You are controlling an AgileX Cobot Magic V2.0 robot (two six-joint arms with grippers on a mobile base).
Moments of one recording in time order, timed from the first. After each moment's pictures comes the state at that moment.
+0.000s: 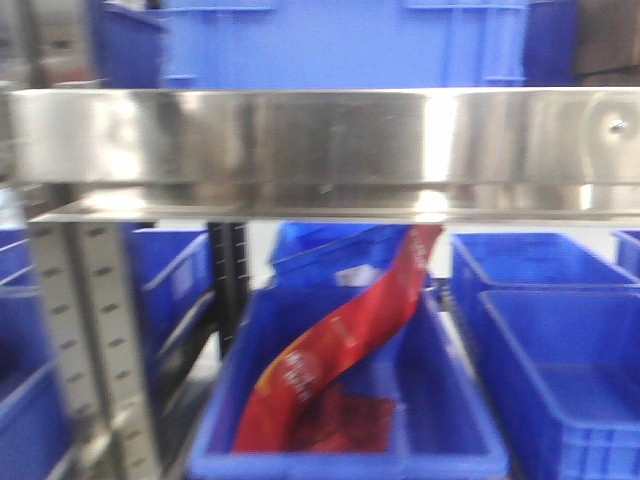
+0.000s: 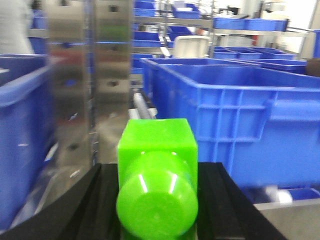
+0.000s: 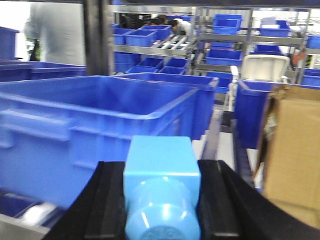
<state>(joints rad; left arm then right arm) -0.20 0.57 -0.57 0.12 0.10 -0.14 0.26 0.63 -0.59 -0.07 0.02 0.08</state>
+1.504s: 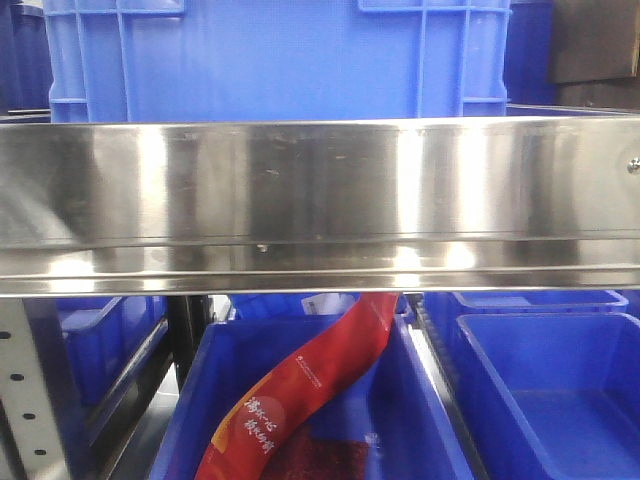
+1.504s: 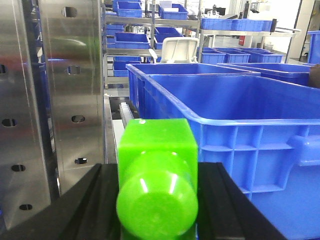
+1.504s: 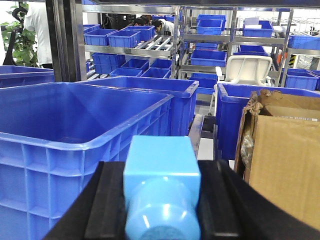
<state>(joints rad) -0.20 0.57 -0.57 0.12 0.10 -0.14 0.26 0.63 -0.59 -0.07 0.02 0.08</state>
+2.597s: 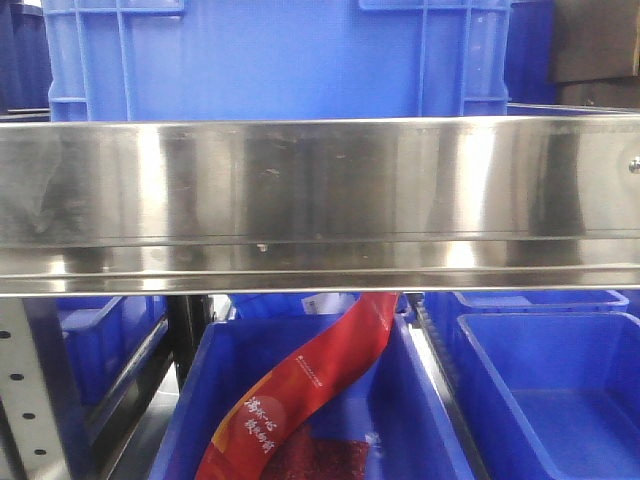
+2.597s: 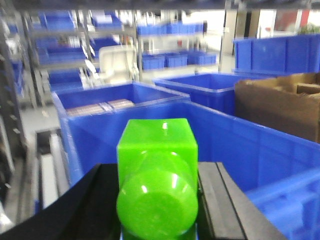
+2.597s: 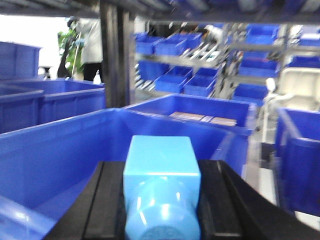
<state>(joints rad) -0.44 0.99 -0.99 0.16 0.10 -0.14 0.44 1.03 -0.95 -0.07 -0.03 0.08</state>
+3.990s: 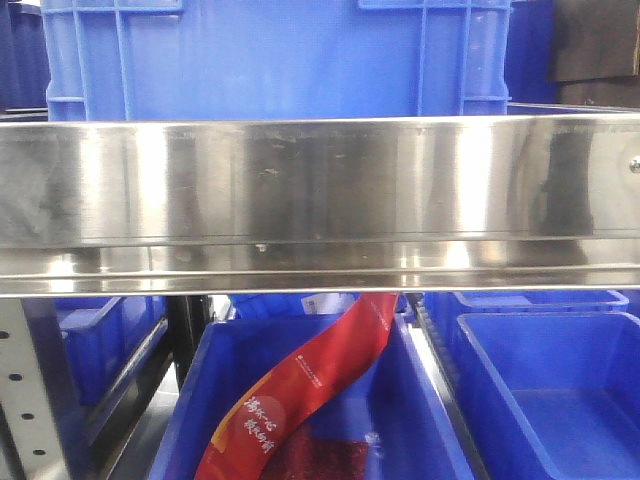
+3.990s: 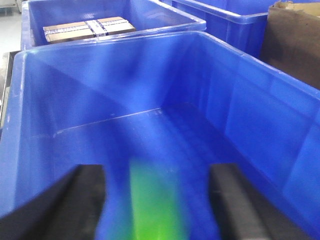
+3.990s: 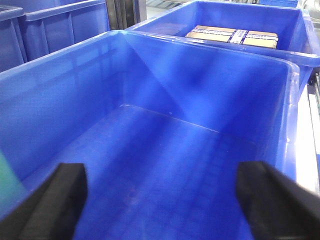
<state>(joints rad) -0.44 1.47 -1.43 0.11 0.39 -0.14 0.49 1.50 -1.39 -0.01 0.30 0.08</state>
